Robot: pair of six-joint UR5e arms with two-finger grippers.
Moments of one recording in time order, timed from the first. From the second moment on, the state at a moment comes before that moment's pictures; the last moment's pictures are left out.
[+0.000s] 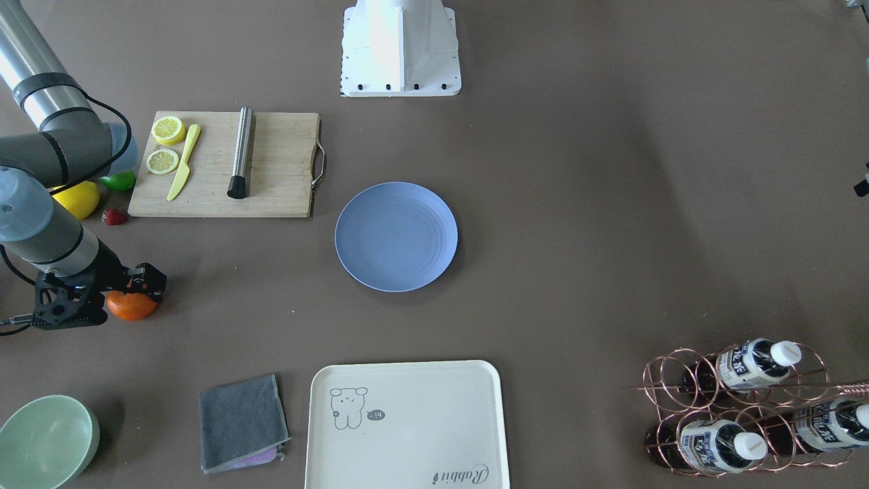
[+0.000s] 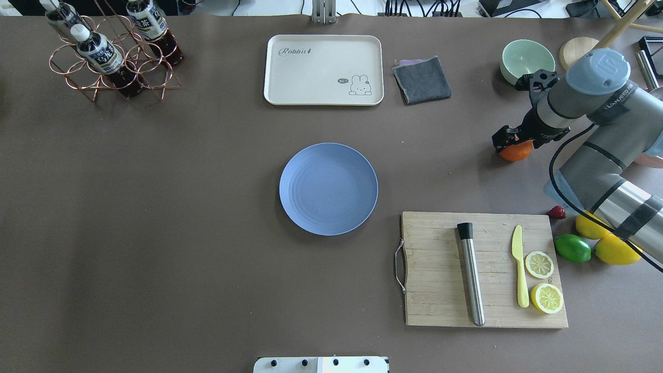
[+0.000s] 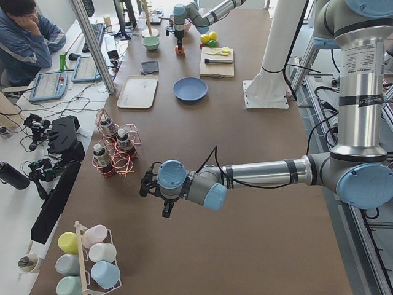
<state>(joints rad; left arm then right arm) -1.49 -1.50 -1.49 -2.07 -2.48 -0.17 0.93 -1.25 1.42 -1.18 2.09 0.74</state>
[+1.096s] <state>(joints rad) -1.49 -1.48 -1.49 -2.06 -2.48 -0.17 0.79 -1.03 1.59 -1.44 2.02 1.16</state>
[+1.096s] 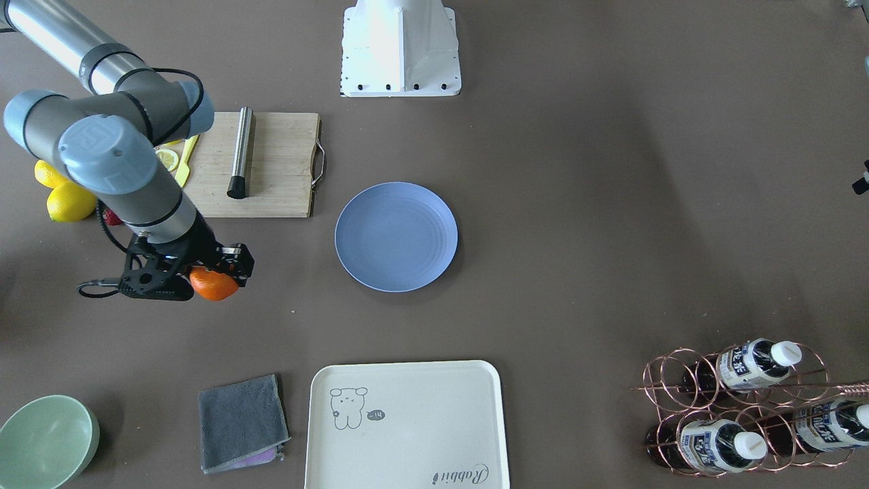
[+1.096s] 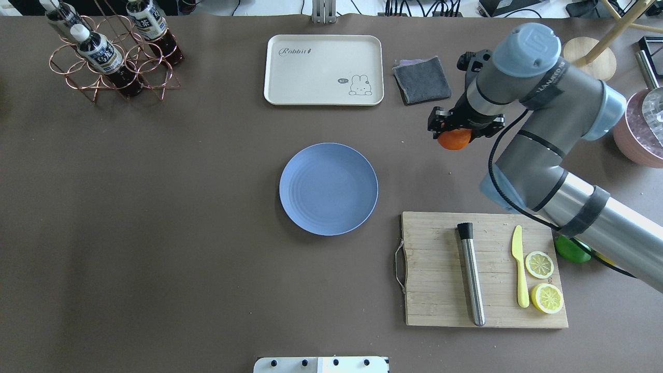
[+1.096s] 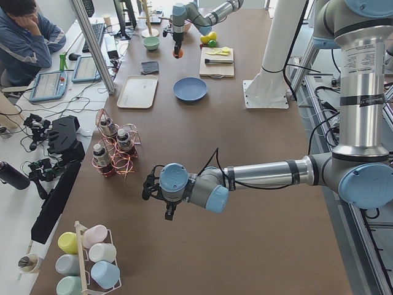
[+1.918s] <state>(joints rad) -1.48 -1.44 -1.50 -2.05 -2.48 -0.17 0.48 -0.70 1.41 -1.56 1.77 1.54</state>
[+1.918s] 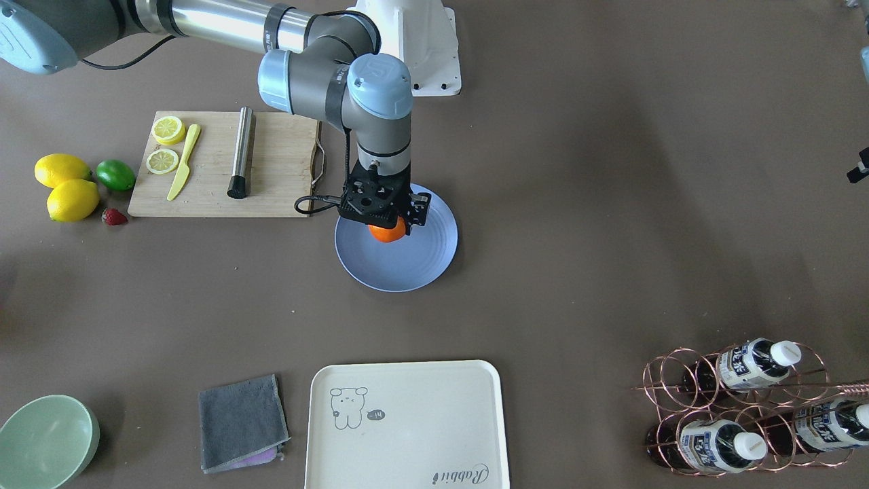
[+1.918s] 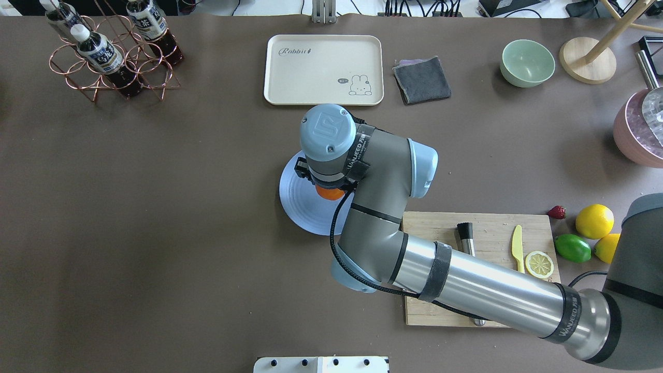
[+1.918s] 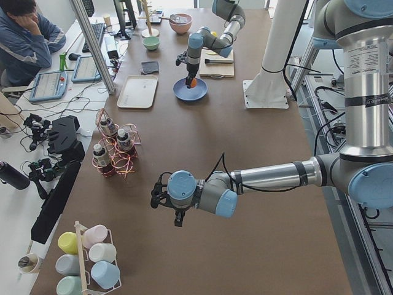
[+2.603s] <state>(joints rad) -1.48 -1.43 -1.51 -2.05 -2.49 -0.17 0.46 -0.69 1.36 -1.56 1.76 1.54</state>
